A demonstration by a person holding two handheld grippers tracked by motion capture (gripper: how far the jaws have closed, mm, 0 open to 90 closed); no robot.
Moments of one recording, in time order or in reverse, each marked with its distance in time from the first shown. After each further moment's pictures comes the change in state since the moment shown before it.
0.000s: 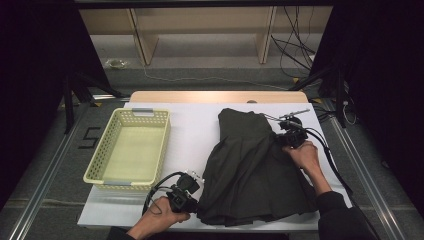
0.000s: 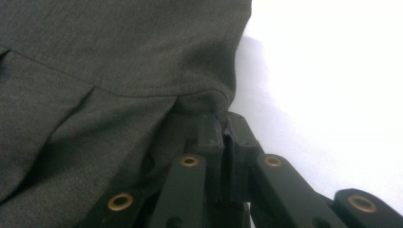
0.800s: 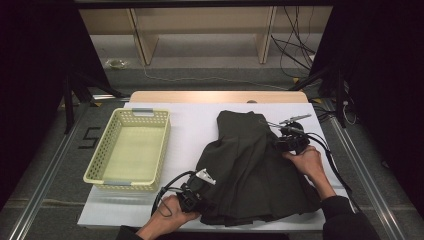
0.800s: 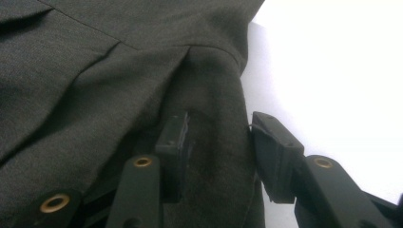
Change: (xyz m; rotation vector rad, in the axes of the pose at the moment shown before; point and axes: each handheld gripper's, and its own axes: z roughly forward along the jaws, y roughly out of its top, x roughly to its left) left arm -0.024 0.016 0.008 -0.059 0.090 0.119; right arm 0.009 -0.014 -0.015 -0.011 0.020 -0.059
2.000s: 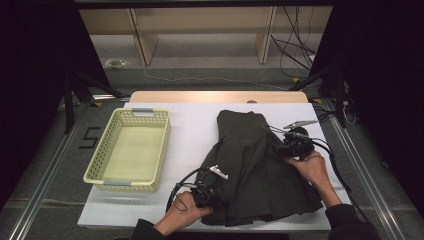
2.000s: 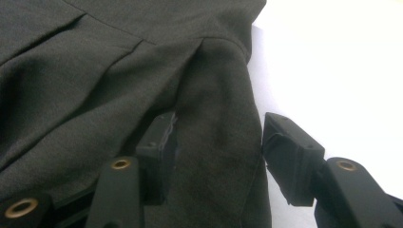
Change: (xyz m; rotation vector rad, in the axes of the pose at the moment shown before) left arm -0.002 0.026 0.029 0.003 -0.051 -0.062; right arm 0.005 -0.015 -0.018 -0.055 0.003 -0.012
